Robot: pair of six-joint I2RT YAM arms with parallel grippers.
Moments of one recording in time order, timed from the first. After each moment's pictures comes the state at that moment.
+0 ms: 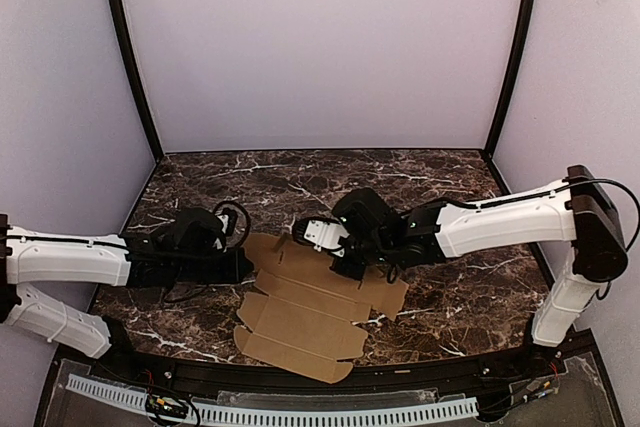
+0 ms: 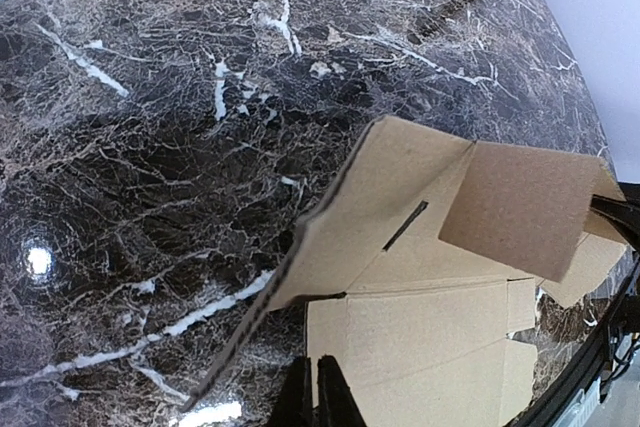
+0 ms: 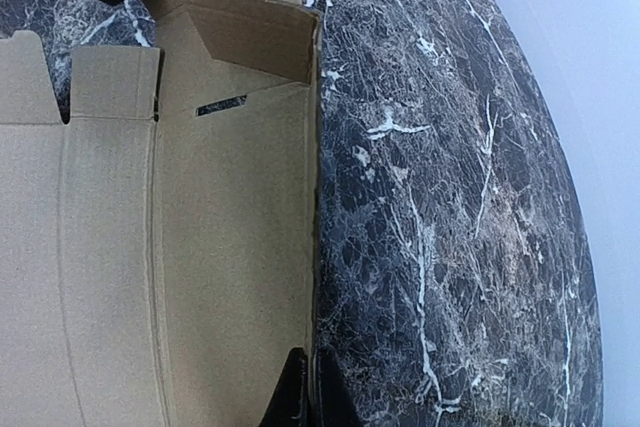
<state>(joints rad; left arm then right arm) -0.86 1.20 0.58 -0.16 -0.10 -0.74 1.11 1.71 1.12 -0.21 0.24 -0.38</state>
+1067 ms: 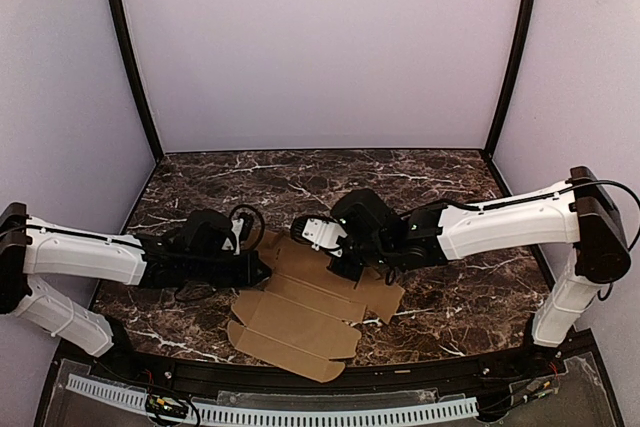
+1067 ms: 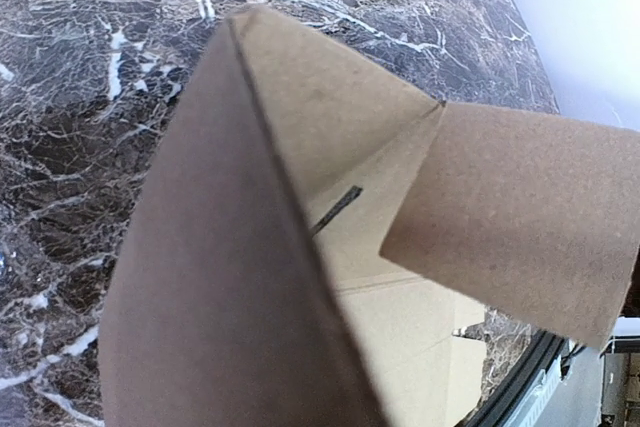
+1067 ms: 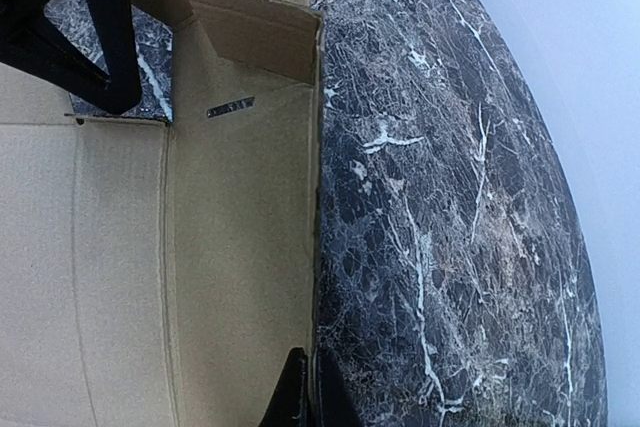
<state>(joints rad) -0.86 1.32 0.58 -0.01 0.06 -0.76 1.14 1.69 1.12 -0.19 0.27 -0.34</state>
